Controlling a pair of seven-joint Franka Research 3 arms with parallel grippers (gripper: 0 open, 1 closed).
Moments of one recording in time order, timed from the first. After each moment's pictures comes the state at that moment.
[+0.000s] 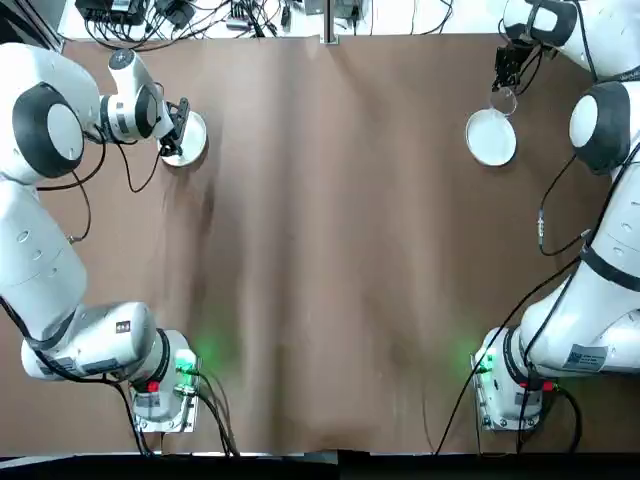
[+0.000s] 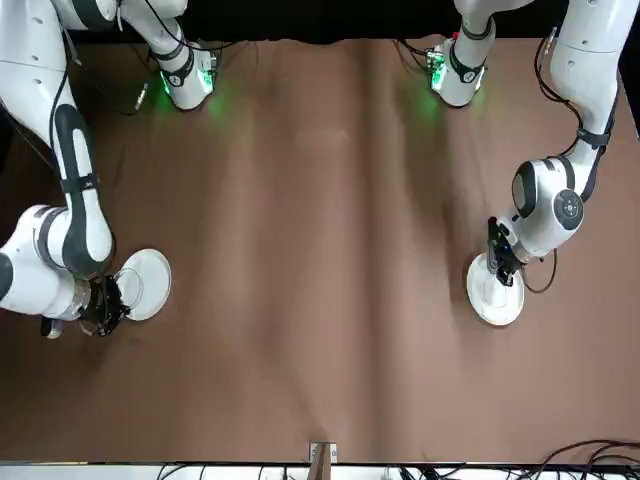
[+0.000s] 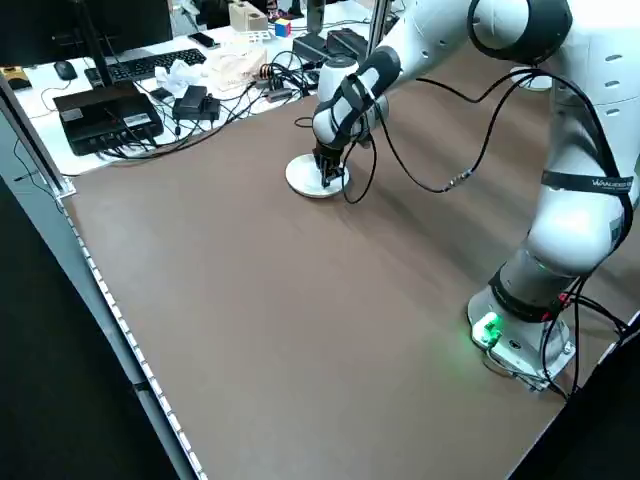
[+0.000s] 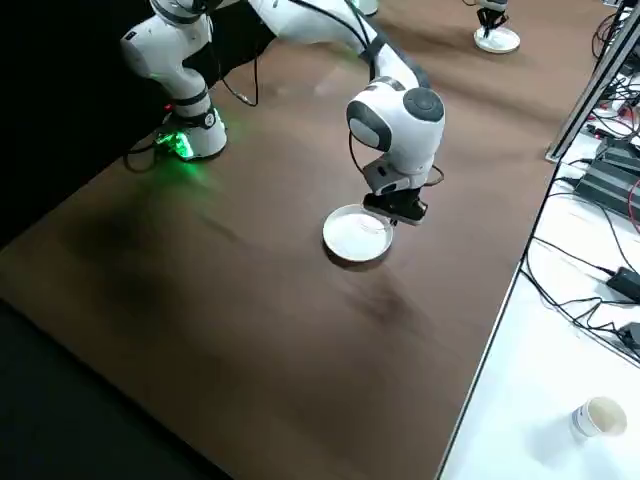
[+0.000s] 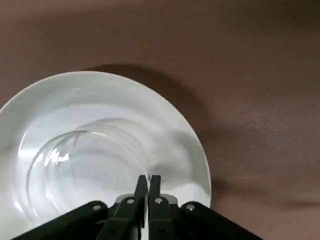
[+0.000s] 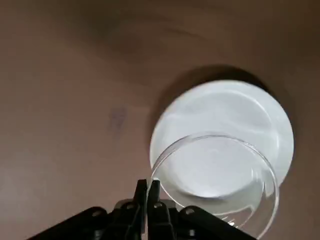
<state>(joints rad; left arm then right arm) 0.13 0.44 -0.06 -2.17 0.03 2.65 1.75 -0.06 0.62 -0.07 -1.54 0.13 2.12 1.19</state>
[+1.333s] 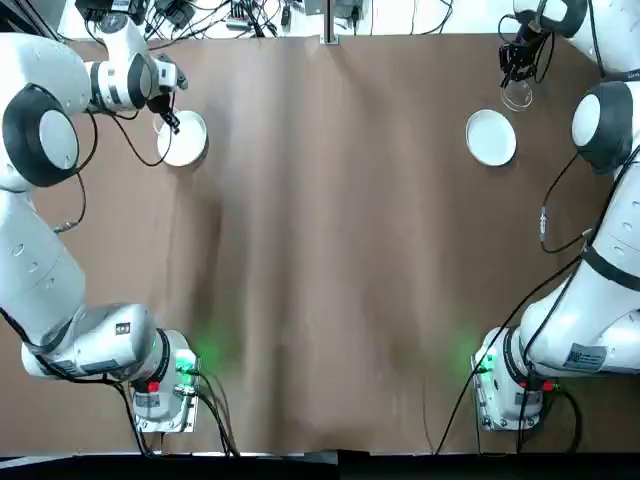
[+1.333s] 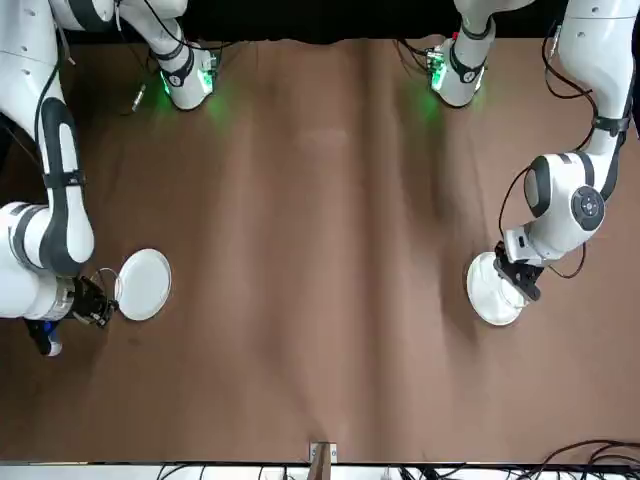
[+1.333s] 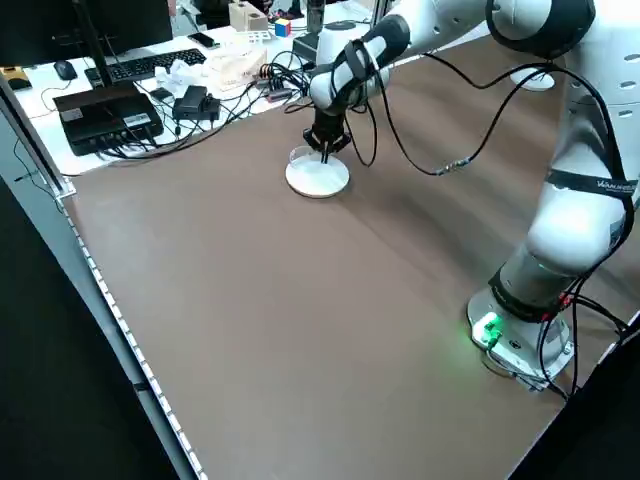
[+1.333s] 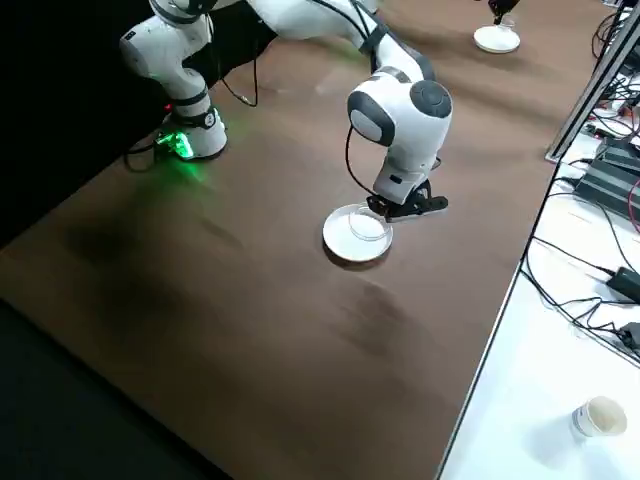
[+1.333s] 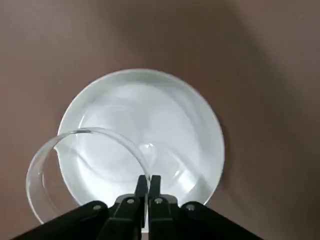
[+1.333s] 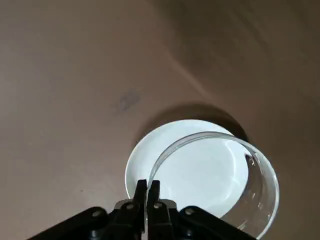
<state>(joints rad) 0.09 0.37 -0.06 -2.07 0.03 2.48 0.68 -0.08 0.62 -0.08 -1.47 0.11 1.97 0.60</state>
